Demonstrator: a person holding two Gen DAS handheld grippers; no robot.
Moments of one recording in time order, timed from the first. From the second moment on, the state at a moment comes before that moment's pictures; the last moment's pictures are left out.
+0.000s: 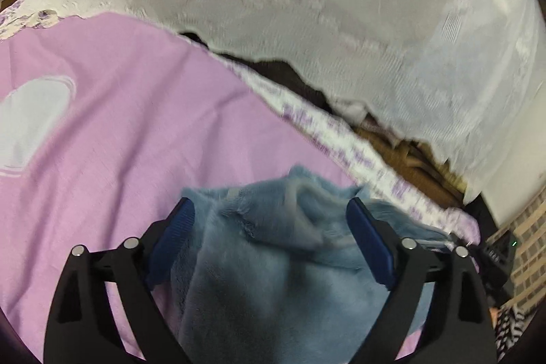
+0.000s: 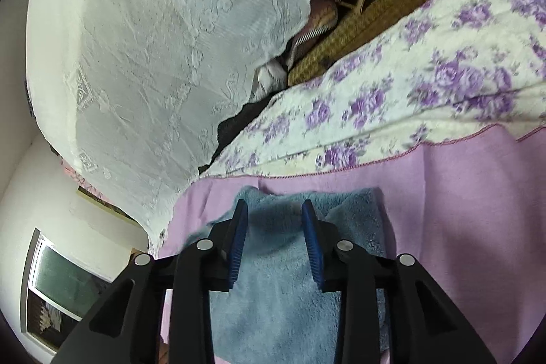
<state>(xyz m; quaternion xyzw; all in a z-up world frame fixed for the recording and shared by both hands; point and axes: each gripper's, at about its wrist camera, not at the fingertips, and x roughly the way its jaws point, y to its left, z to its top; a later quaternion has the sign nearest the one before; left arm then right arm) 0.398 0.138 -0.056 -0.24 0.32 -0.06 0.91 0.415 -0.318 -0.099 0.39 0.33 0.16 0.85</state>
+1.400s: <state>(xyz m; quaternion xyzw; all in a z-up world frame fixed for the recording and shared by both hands) 0.463 0.138 -0.121 -0.16 0.44 0.11 0.88 0.445 -0.261 -0.115 0.31 0.36 0.12 0.87</state>
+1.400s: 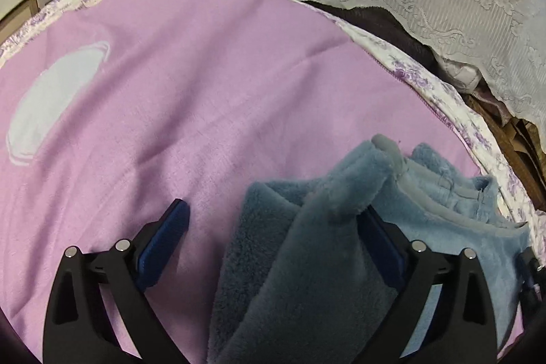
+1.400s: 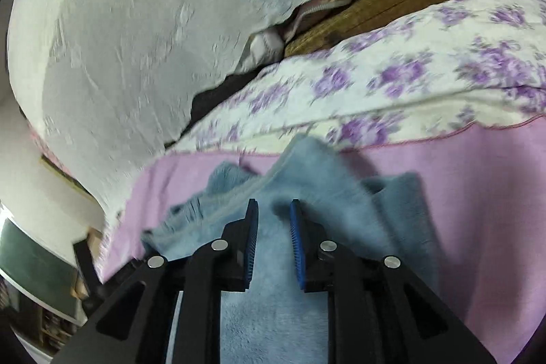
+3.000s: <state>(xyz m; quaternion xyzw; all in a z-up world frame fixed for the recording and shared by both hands) 0.336 0.100 -0.099 -0.06 0.34 0.13 0.93 0.332 -0.186 -0.100 0.07 0.28 0.07 0.96</state>
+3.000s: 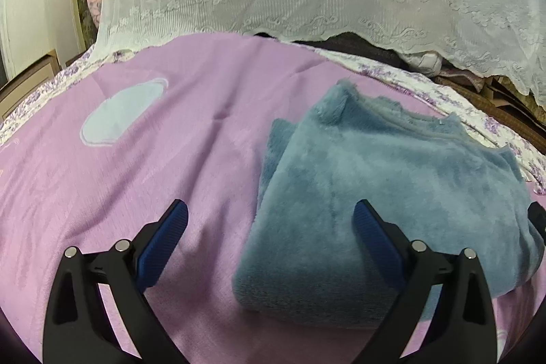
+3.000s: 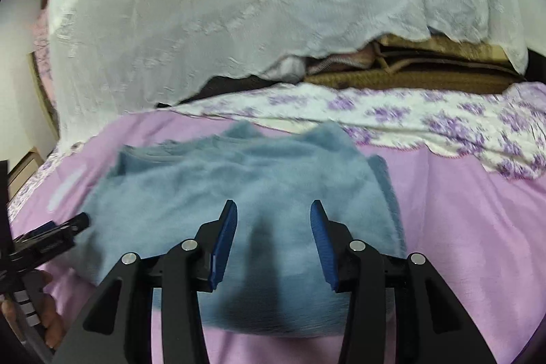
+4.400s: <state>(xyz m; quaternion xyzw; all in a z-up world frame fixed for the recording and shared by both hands) 0.347 0.116 -0.114 -0.09 0.40 0.12 0.90 0.301 -0.231 -0.101 0.14 0.23 0.02 0.96</state>
